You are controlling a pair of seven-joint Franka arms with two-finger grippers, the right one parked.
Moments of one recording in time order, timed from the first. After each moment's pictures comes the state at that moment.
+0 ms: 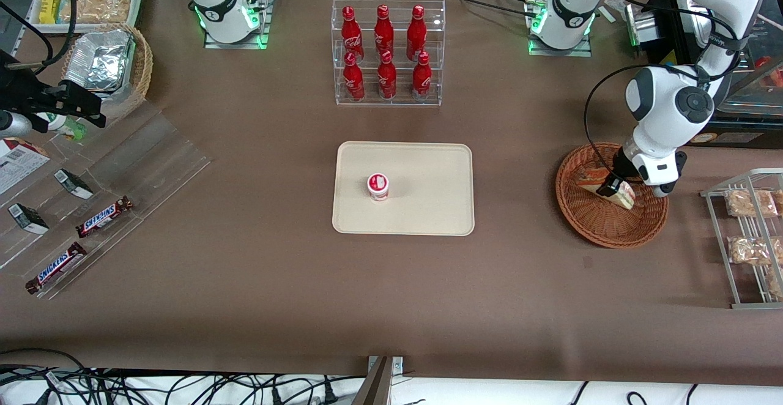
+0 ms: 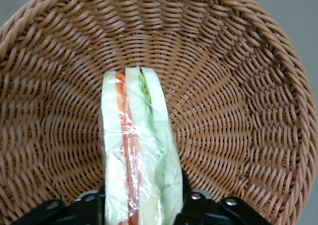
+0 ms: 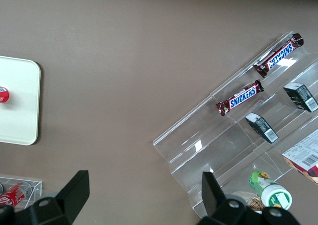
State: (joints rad) arm 0.17 0.26 -0.09 -2.37 0.05 2.74 -0.95
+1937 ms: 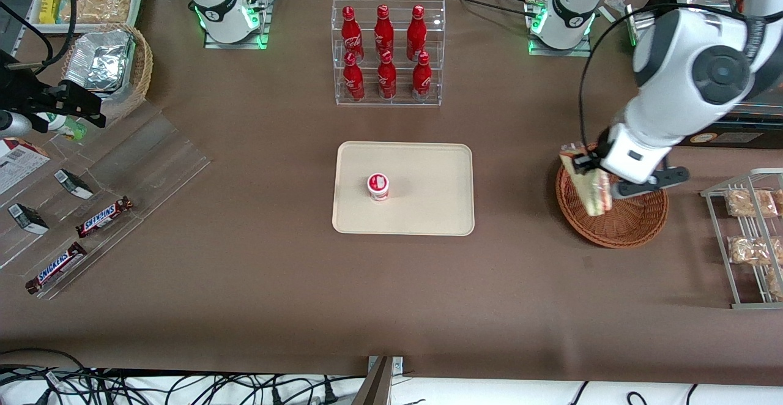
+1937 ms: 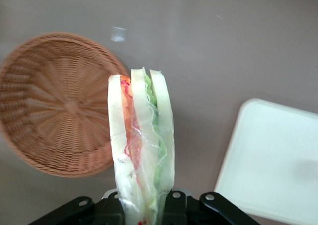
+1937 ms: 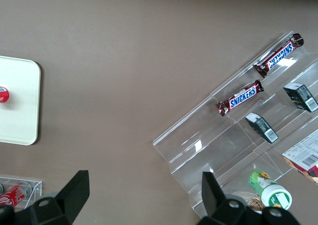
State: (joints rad) arm 0.15 0.17 -0.42 -1.79 0.06 1.91 -0.52
